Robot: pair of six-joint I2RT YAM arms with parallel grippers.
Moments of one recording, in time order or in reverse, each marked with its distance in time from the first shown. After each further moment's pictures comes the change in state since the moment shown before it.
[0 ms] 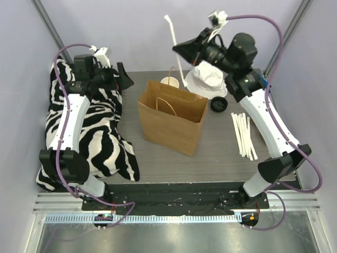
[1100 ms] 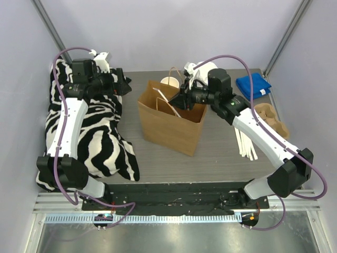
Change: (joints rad) left arm 0.000 -0.078 -0.032 -0.104 -0.050 0.081; right arm 0.143 -0.158 -0.515 -0.163 -0.114 -0.282
